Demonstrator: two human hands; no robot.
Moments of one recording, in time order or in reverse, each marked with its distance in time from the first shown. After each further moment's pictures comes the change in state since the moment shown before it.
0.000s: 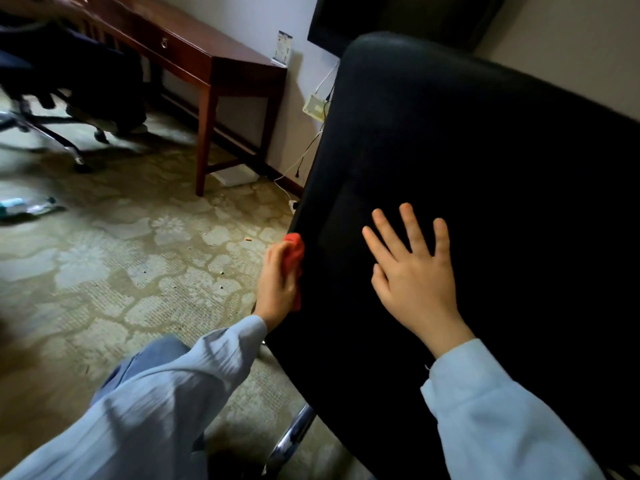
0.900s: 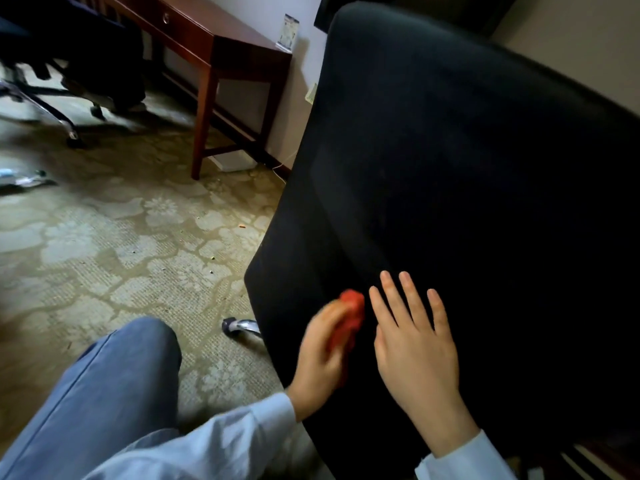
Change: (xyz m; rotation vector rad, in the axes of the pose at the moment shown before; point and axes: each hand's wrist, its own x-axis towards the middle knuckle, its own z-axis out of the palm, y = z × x) left_hand -0.125 0.070 0.061 -0.349 -0.145 -0.037; right_hand -0.083 -0.011 -0.027 0.245 -0.330 0.110
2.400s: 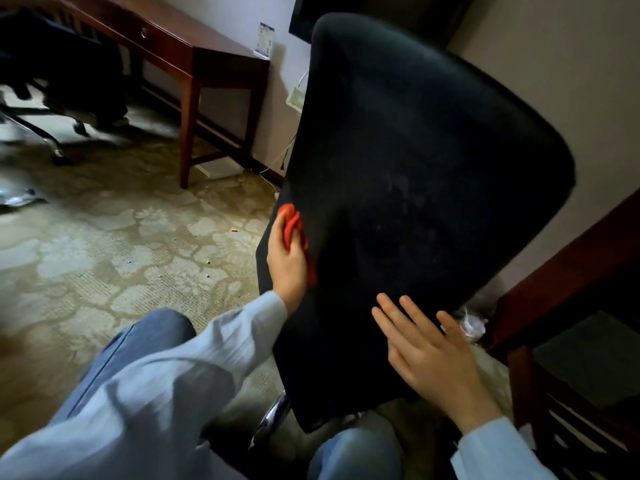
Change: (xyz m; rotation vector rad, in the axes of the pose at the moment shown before) left_hand 0.095 0.030 -0.030 -0.223 0.393 -0.318; right_hand -0.069 0.031 0.002 -0.256 0.255 -0.256
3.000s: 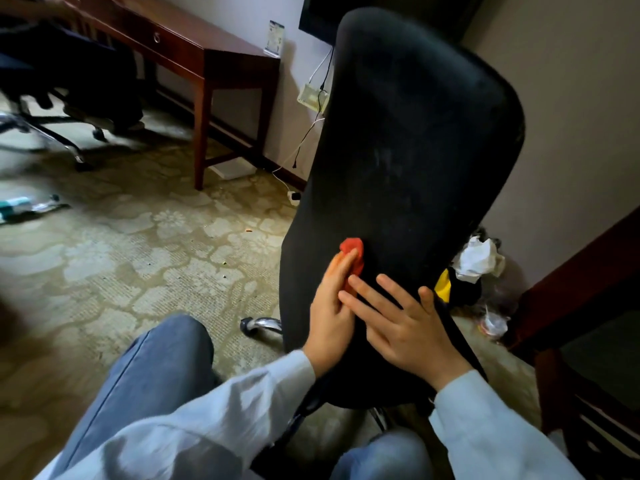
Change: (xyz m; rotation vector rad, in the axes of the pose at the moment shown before) left_hand -0.079 0.014 -0.012 0.233 -0.404 0.226; right_hand 0.062 -0.024 0.024 0.095 0.297 -0.065
